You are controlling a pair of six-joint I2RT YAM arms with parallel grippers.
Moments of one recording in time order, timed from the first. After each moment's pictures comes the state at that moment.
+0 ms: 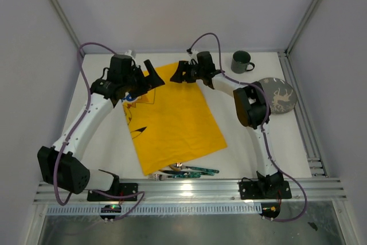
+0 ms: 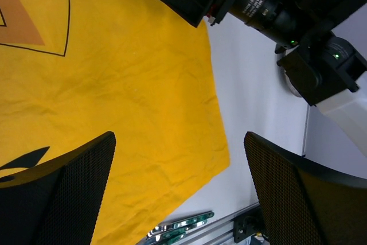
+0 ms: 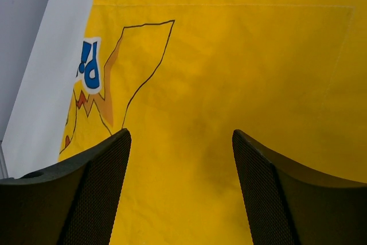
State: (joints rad) left arm -0.33 1.40 1.33 -0.62 0.18 -0.67; right arm 0.44 2.34 1.75 0.10 -0.55 0.44
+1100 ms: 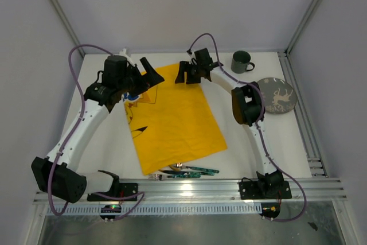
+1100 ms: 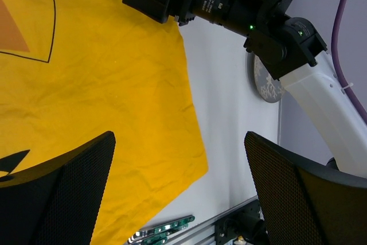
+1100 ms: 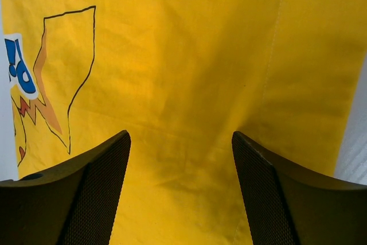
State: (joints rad) left arm -0.33 1.30 1.31 -0.56 0.19 -0.74; right arm 0.43 2.51 2.11 -0.37 -0.40 0.37
